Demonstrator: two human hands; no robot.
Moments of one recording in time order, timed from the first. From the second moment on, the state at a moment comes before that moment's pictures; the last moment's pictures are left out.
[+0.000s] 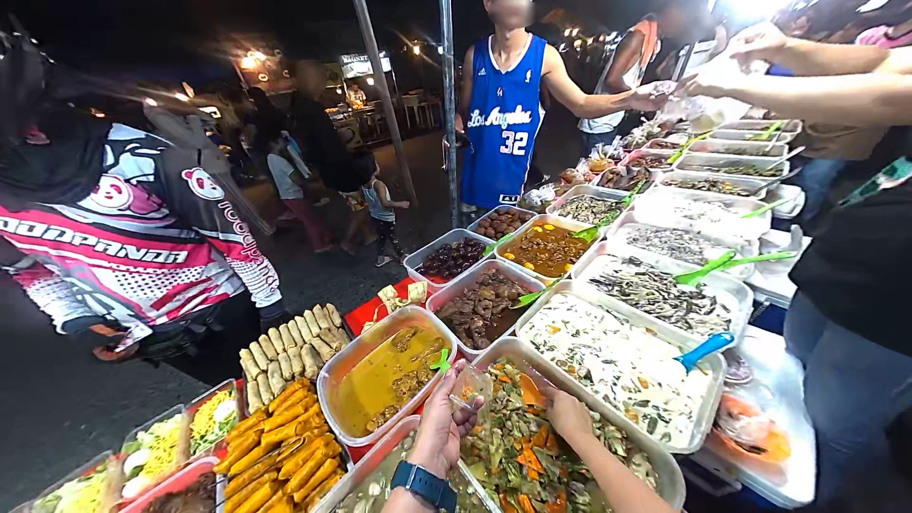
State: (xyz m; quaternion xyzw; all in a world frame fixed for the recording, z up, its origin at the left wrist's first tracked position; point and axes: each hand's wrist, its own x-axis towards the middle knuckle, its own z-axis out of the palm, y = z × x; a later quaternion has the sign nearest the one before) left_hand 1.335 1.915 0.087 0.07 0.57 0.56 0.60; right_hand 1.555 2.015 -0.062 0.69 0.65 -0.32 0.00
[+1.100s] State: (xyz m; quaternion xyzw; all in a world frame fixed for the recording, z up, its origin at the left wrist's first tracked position) left_hand 1.351 1.932 0.082 0.10 0.57 0.57 0.58; right_hand 1.562 2.002 -0.059 0.70 0.66 -0.25 0.02
